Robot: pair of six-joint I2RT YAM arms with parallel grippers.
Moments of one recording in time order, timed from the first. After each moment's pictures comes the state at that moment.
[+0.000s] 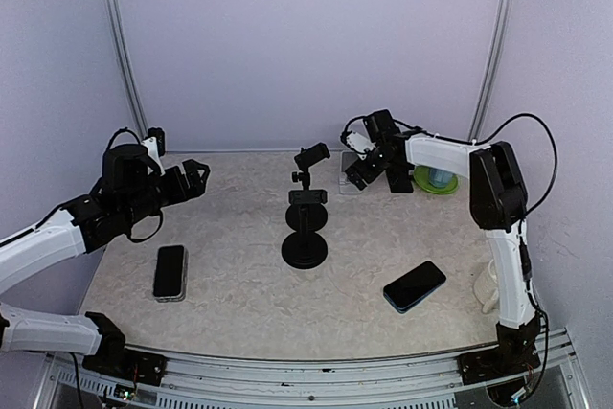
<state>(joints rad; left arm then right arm) -0.53 1.03 0.76 -0.08 -0.25 -0.48 0.47 2.32 1.94 -0.43 0.11 -0.37</state>
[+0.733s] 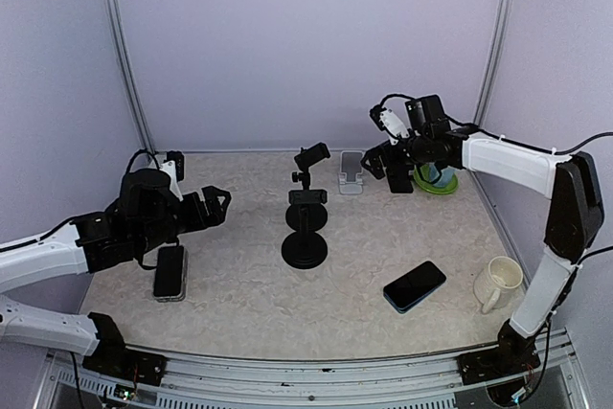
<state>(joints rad) -0.77 1.00 0.70 -0.12 -0.38 -0.62 0.47 1.75 1.44 -0.28 -0.08 -0.16</state>
